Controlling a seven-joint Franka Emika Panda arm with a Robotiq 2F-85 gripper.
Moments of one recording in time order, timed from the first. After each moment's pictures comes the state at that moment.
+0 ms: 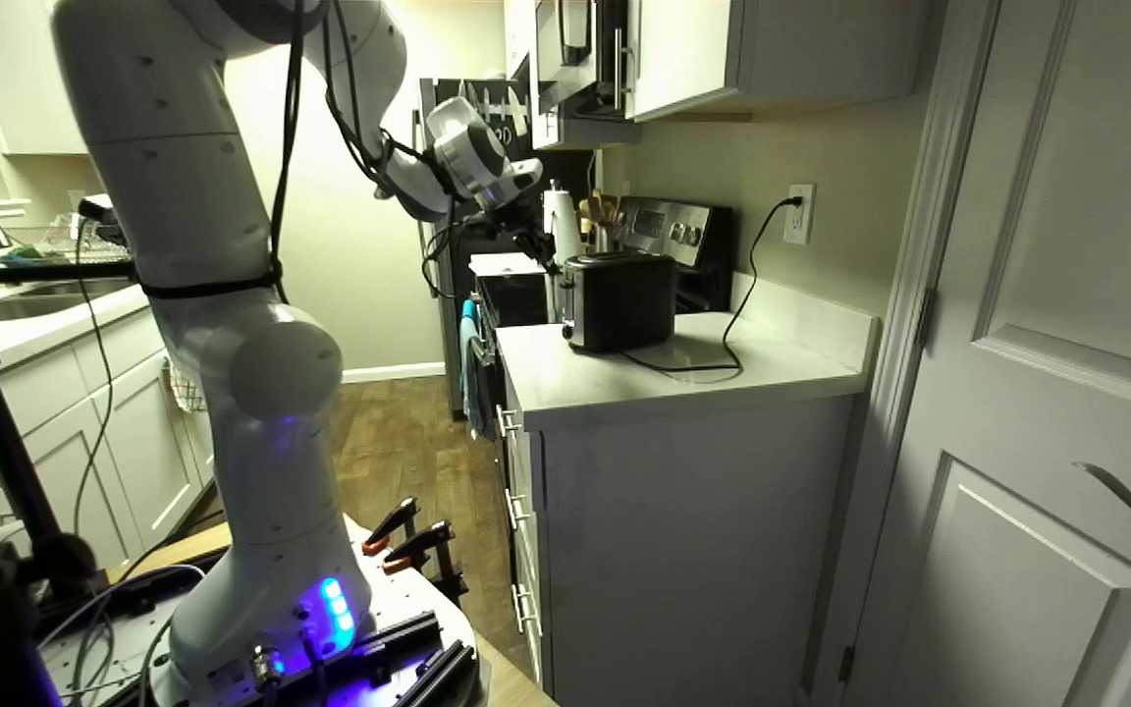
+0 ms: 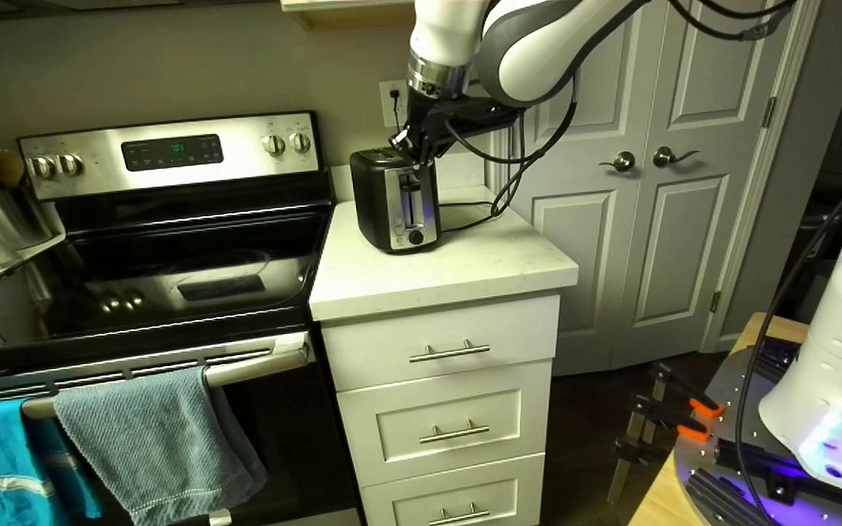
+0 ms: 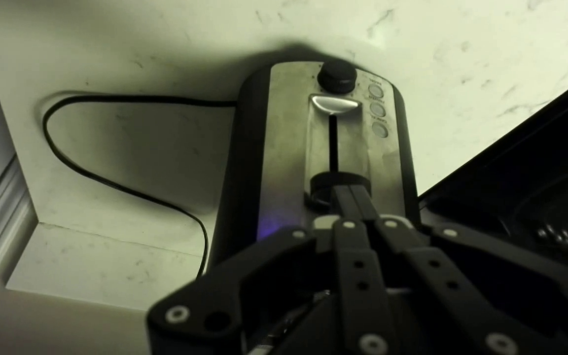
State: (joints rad) arm 0.02 -0.11 0.32 -2.24 -0.58 2.55 0.97
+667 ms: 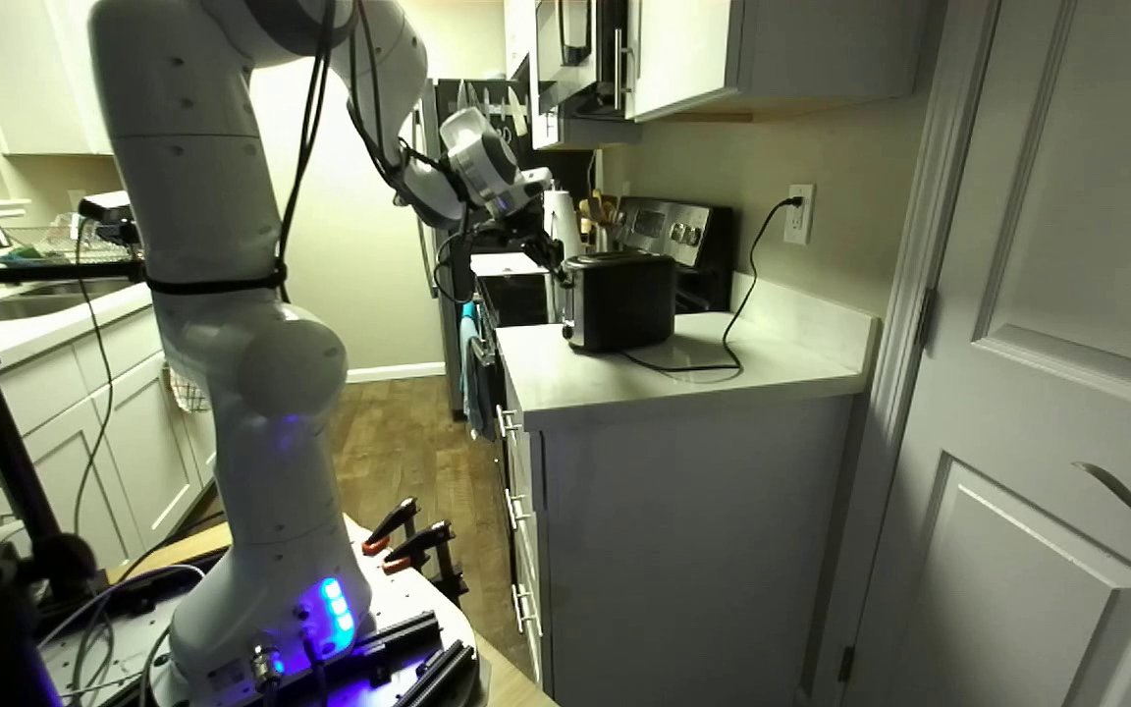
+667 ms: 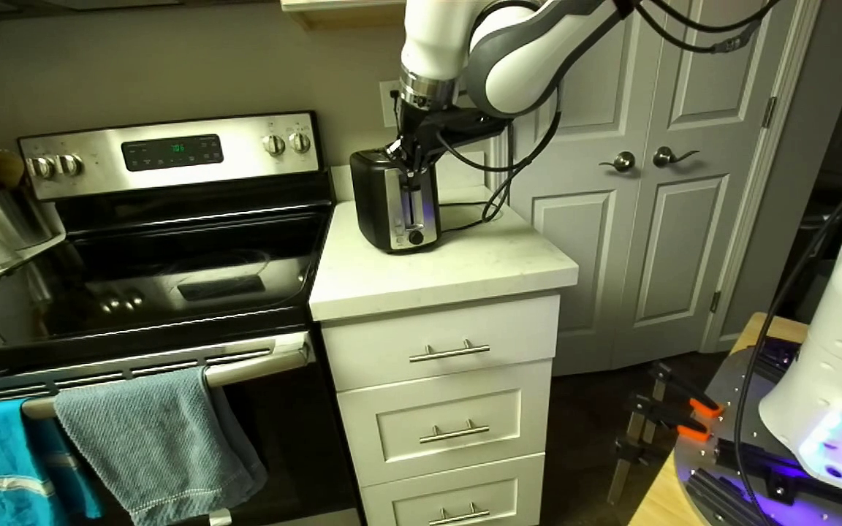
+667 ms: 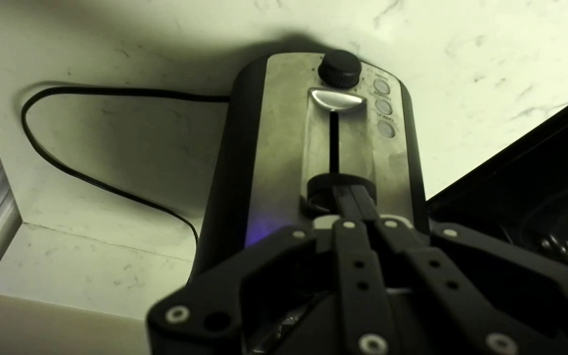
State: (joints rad) arm 0.08 -0.03 0.25 -2.19 -0.63 2.56 0.97
